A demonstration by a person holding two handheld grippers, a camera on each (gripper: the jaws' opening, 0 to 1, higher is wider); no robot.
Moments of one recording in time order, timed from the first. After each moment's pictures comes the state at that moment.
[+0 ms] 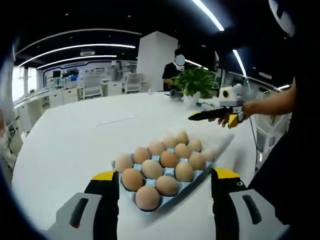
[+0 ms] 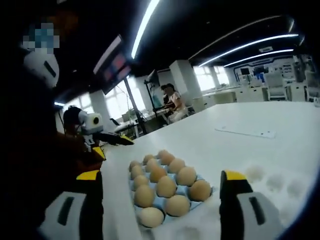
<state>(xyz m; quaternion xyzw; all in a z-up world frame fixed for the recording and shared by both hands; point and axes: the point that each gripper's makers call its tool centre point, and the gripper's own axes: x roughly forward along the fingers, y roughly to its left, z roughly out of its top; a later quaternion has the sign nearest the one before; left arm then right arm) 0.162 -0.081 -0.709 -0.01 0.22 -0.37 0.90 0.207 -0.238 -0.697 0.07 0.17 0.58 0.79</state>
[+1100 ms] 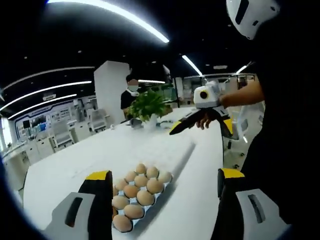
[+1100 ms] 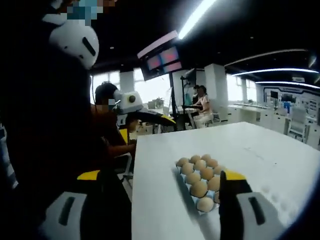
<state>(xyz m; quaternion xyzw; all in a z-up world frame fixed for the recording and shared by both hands) 0.080 -0.142 -0.630 0.11 0.07 -0.48 0.87 0.070 -0.256 -0.638 -0.05 0.09 0.67 0.74</state>
